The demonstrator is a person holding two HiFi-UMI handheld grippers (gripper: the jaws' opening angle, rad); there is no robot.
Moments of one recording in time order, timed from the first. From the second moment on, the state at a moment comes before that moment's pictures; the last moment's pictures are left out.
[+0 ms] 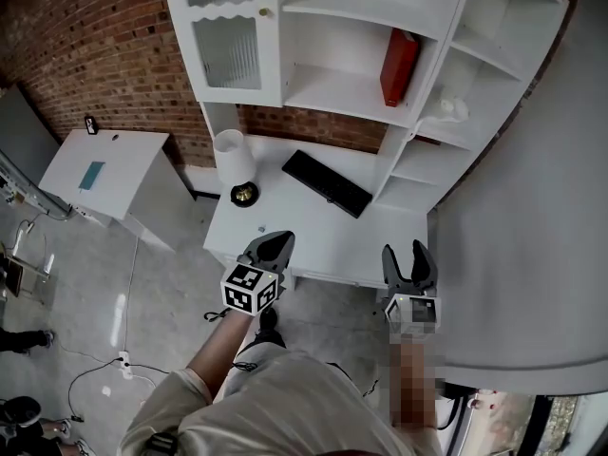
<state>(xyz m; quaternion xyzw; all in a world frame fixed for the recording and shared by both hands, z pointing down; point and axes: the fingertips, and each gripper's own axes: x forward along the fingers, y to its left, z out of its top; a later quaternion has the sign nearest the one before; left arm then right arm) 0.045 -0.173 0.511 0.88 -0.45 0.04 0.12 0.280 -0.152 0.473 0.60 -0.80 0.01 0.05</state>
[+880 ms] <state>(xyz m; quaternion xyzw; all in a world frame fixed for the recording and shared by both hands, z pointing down) -0.003 -0.357 0.506 0.92 -0.36 0.05 0.11 0.216 -0.299 0.458 0.68 -0.73 0.01 0.06</state>
